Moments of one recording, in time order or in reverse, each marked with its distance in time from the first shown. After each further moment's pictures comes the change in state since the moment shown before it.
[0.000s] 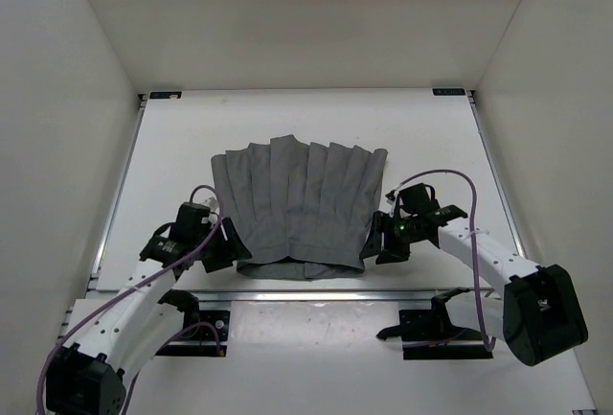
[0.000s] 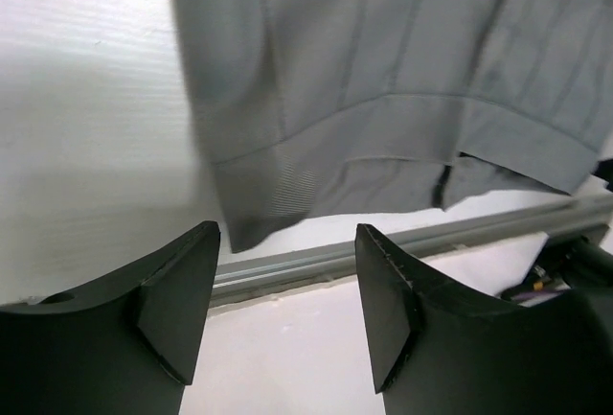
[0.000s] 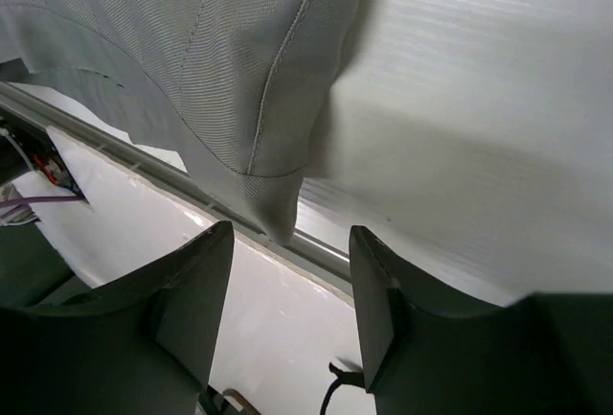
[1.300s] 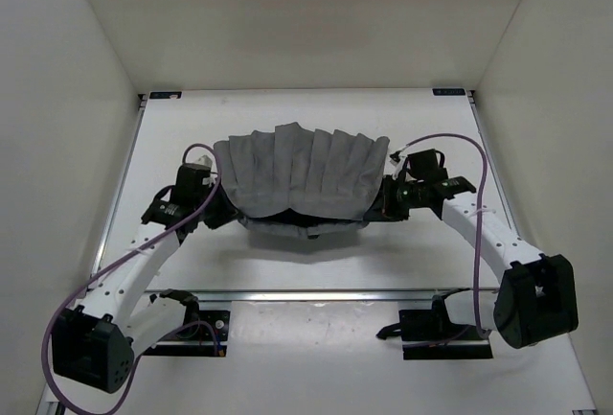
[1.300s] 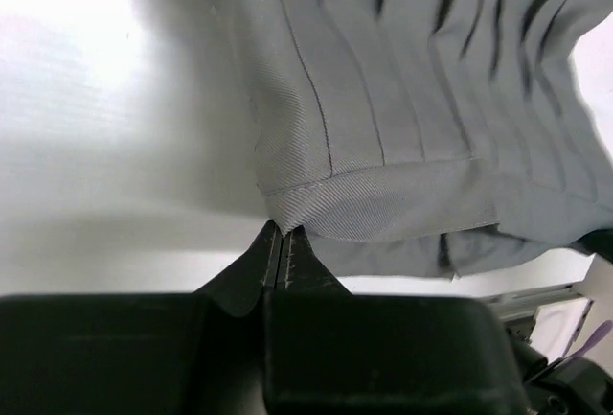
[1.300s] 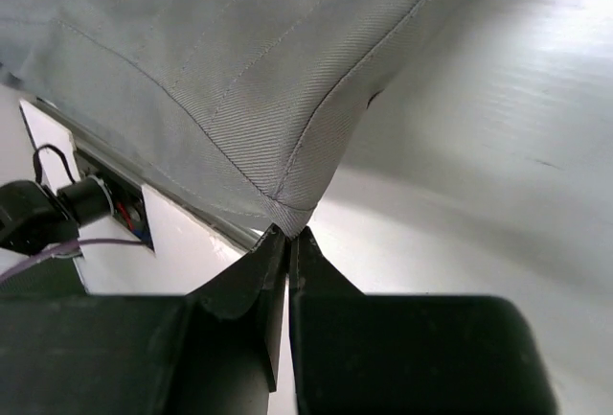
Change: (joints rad) left arm 0.031 0.255 0.284 0.088 -0.135 -0.049; right arm -0.072 0.092 0.243 0.025 -0.044 -0.037
